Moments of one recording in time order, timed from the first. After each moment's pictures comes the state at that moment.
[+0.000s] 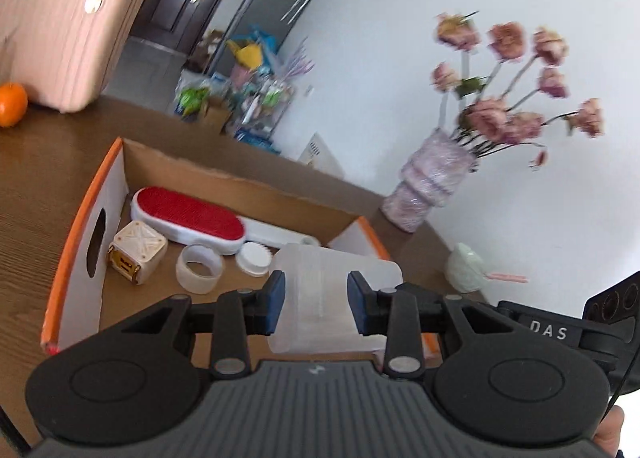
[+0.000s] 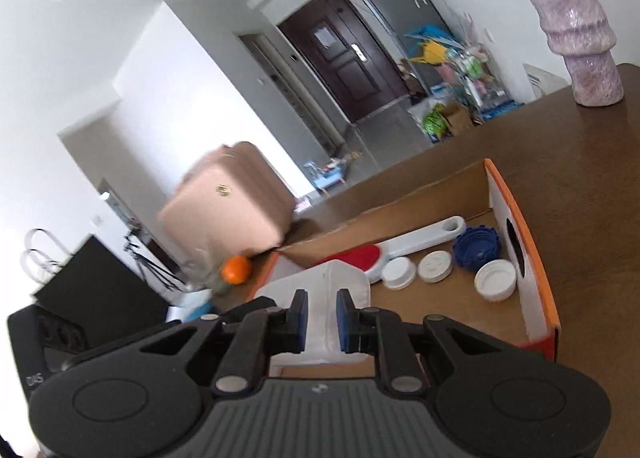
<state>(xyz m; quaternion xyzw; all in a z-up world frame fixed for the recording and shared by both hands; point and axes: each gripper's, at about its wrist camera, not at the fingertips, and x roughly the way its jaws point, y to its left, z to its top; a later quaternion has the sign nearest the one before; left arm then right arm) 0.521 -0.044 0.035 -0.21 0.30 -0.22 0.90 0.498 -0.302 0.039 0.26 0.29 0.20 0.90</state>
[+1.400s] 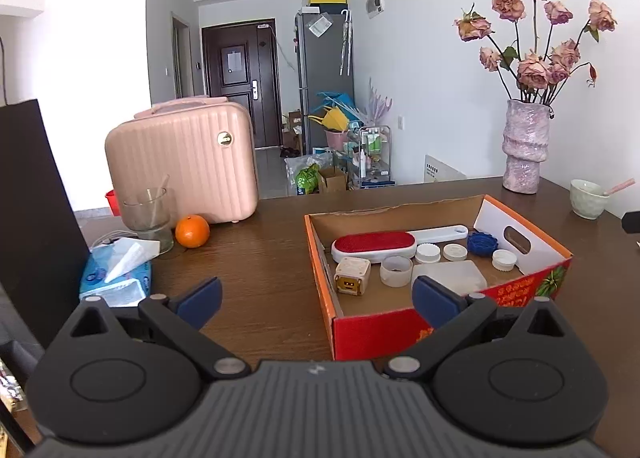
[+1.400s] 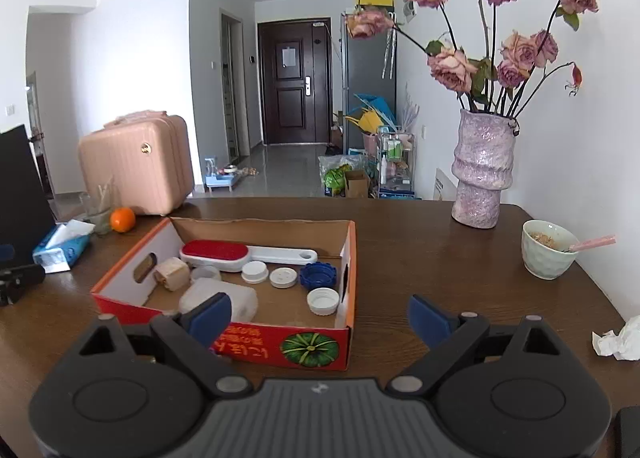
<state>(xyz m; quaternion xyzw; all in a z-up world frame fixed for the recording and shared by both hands) 0.377 0.027 0.081 0.05 0.21 -0.05 0.97 0.384 -0.317 0.087 0.01 0.25 0.05 0.97</state>
